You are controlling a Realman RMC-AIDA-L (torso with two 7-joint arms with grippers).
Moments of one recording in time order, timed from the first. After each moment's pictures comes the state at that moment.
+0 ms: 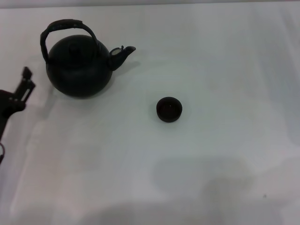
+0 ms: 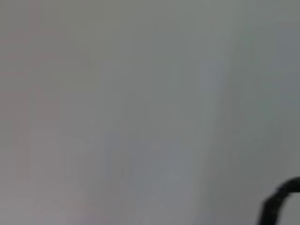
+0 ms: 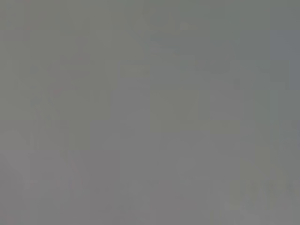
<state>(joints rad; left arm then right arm) -0.20 -2.08 2.83 0.21 -1.25 1.37 -0.21 0.50 2.02 -0.66 -0.08 2.44 0.96 -2.69</state>
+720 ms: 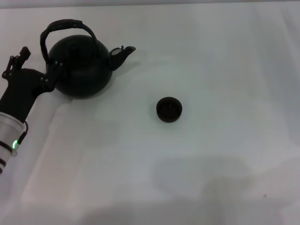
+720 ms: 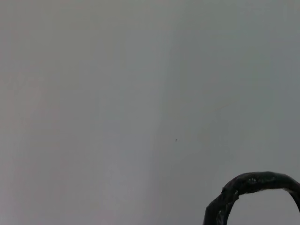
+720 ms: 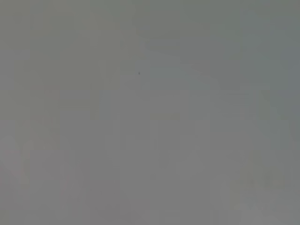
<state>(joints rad) -0.34 -2.09 2.82 0.21 -1.20 1.24 -0.21 0.50 2.02 -0.66 -0.08 2.44 0.96 -2.64</state>
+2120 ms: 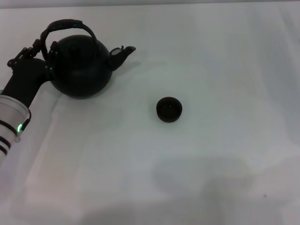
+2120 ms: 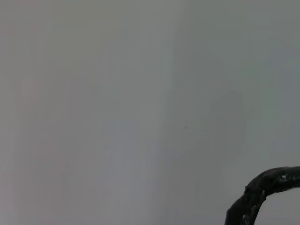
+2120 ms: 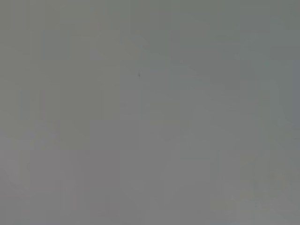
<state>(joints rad) -0.42 -2.08 2.83 0.20 -1.25 1.13 -0.21 0.50 2.02 -0.66 -0.07 2.44 0.95 -2.62</state>
